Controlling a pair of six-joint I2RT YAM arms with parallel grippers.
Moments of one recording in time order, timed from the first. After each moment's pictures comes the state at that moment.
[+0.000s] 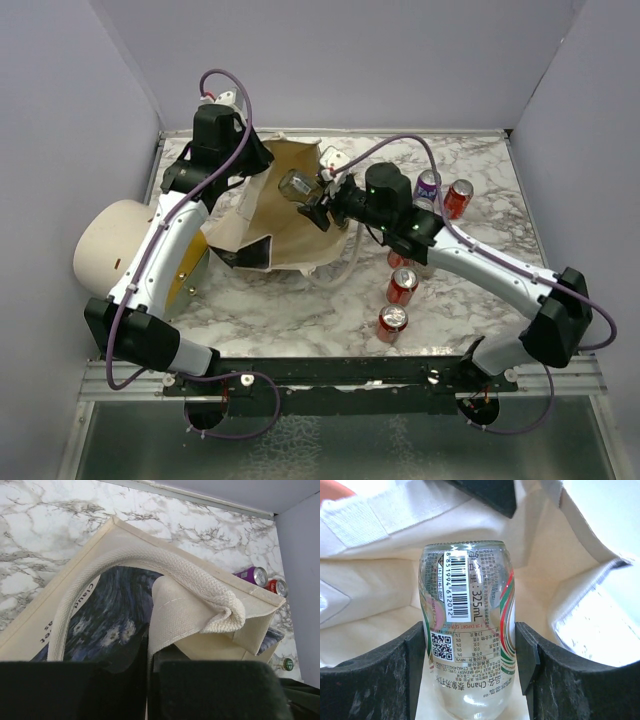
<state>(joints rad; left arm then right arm) -0.28 1.43 1.55 -0.58 0.10 -0.52 0.84 1.49 1.24 0.09 -0.16 -0.24</state>
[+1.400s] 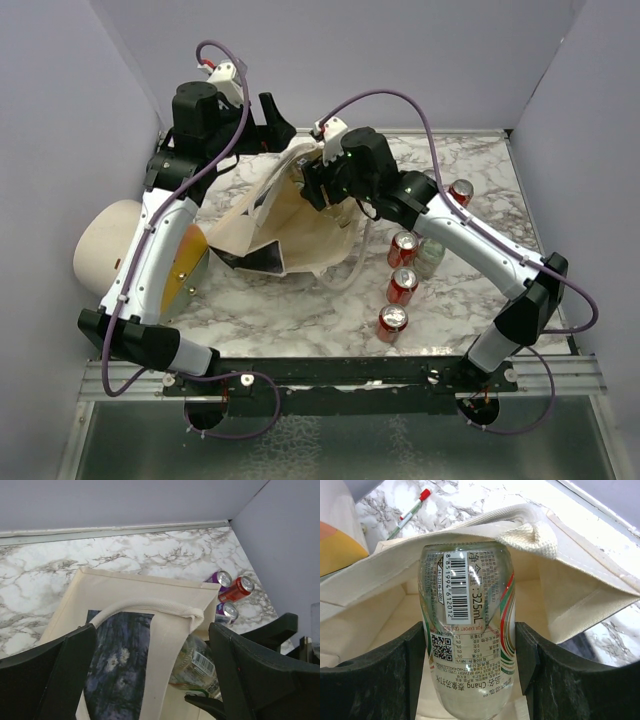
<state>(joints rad) -0.28 1.44 1.73 -0.58 0.24 -0.35 0.83 1.63 1.69 -0.47 0.07 0.05</state>
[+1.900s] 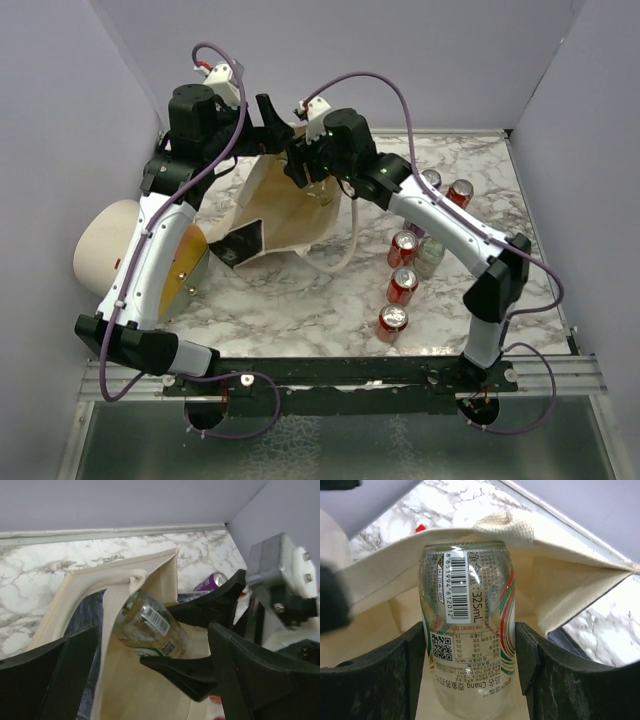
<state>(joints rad) -0.27 1.40 1.71 -0.57 0.28 -0.37 0.79 1.80 1.85 -0.41 0.05 0.04</state>
